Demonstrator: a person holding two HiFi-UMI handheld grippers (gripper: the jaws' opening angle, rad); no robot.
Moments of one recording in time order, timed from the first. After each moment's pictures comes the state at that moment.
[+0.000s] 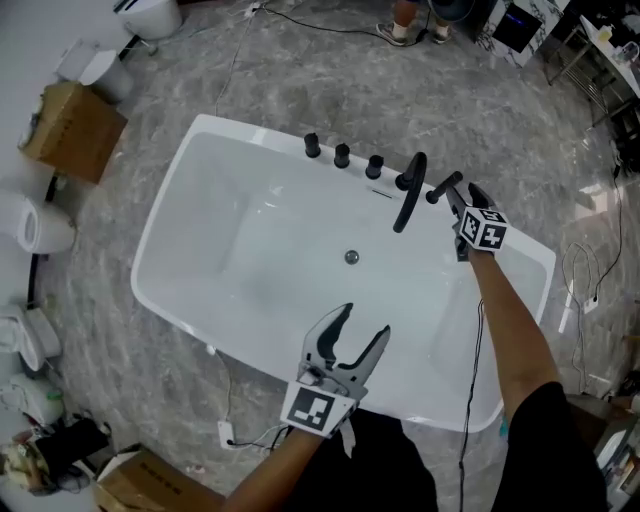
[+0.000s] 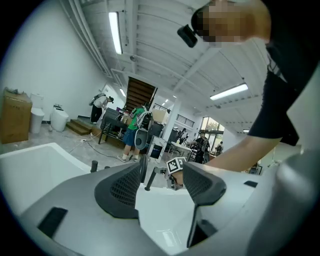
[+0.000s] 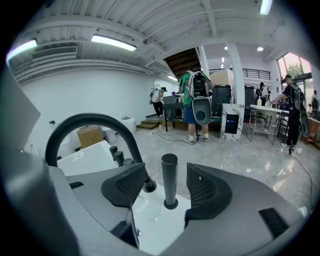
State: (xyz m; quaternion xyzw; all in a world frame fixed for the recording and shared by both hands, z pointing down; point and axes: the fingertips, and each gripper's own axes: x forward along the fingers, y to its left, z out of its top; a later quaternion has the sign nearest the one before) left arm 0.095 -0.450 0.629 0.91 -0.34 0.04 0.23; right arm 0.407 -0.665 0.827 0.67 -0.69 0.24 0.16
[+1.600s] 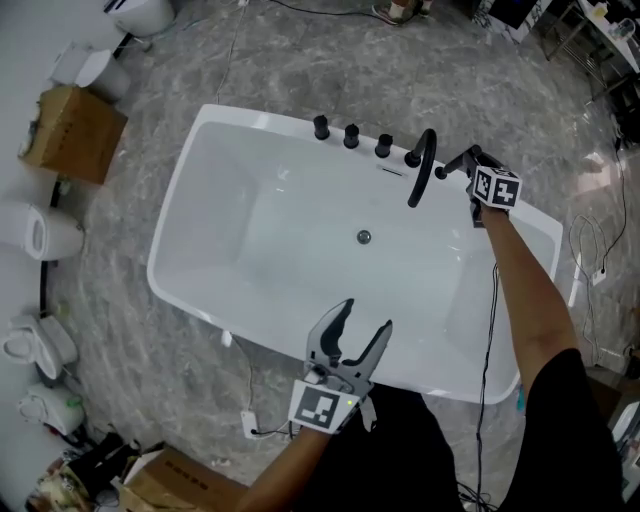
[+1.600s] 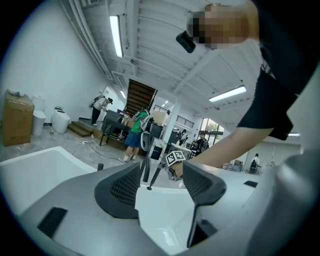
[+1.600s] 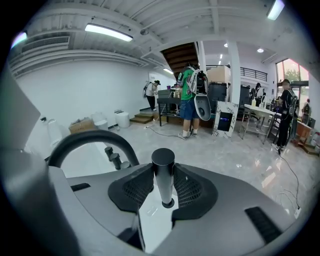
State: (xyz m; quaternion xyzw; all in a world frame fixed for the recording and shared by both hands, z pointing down) left arm 0.041 -0.435 0.609 0.91 -0.34 0.03 0.22; right arm 0.402 -0.684 0.796 0.68 -0.65 0.26 0.21
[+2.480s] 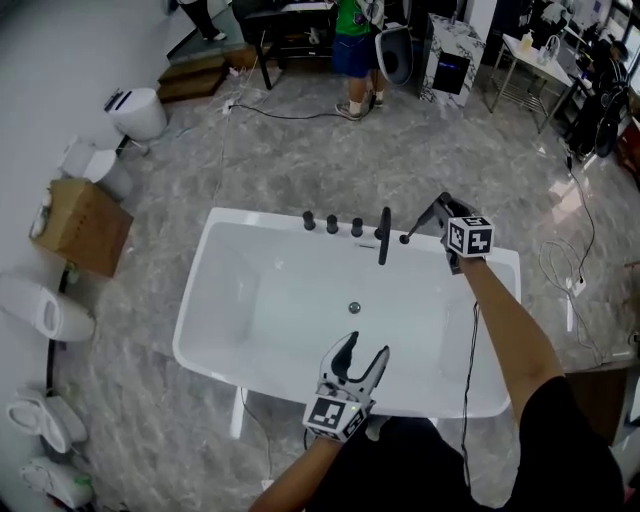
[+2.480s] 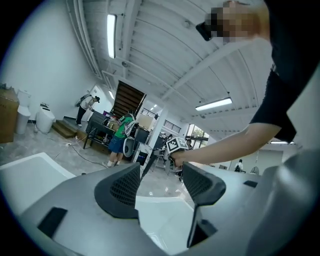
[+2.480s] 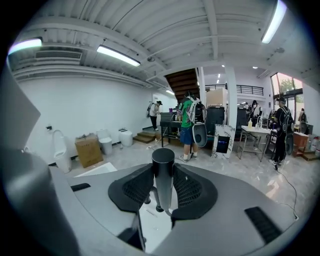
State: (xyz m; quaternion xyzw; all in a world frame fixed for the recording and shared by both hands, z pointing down) left arm 0.050 -0.398 0.515 0.94 -0.27 -0.01 0.21; right arm 0.369 -0.621 0.569 0.70 -0.67 0.18 0.15
